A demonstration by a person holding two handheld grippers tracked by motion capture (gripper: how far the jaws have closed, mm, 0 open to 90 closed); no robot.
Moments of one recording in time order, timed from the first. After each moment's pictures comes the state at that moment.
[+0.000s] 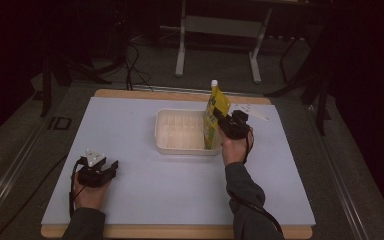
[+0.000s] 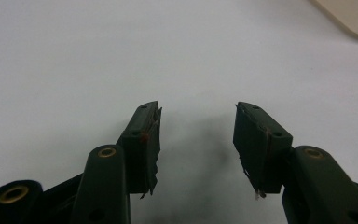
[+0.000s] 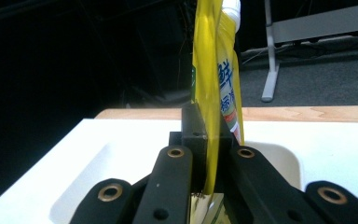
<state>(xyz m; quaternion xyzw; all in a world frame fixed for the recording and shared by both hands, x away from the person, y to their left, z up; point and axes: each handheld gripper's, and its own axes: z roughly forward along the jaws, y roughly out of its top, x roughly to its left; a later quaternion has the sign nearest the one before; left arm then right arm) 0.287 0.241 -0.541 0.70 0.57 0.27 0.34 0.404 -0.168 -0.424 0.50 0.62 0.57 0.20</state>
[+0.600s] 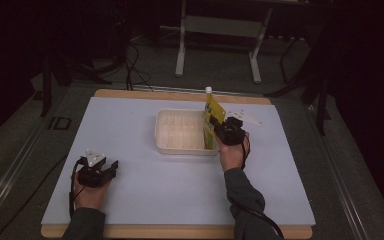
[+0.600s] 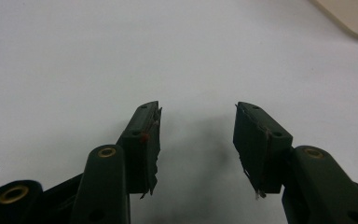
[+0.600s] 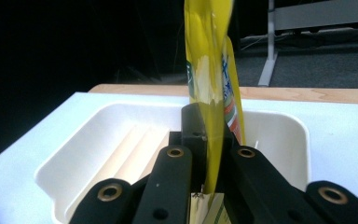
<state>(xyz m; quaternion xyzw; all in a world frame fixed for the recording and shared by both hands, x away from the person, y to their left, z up) 0.287 0.241 -0.541 0.70 0.57 0.27 0.34 0.397 -0.161 -0.443 0.49 0.65 0.54 0.21</state>
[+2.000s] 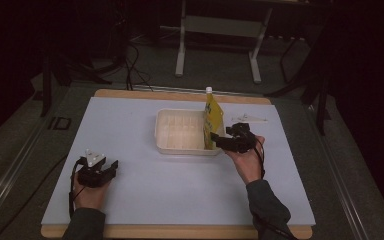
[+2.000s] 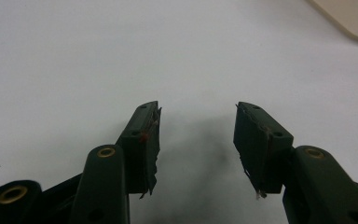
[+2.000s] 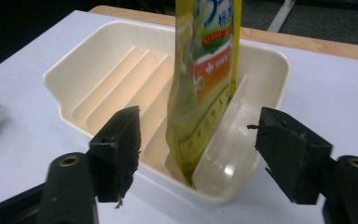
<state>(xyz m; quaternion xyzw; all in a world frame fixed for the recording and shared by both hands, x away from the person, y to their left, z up) 0.287 0.241 -0.540 0.70 0.57 0.27 0.34 0.374 -0.187 -0.427 0.46 0.76 0.43 0.17</state>
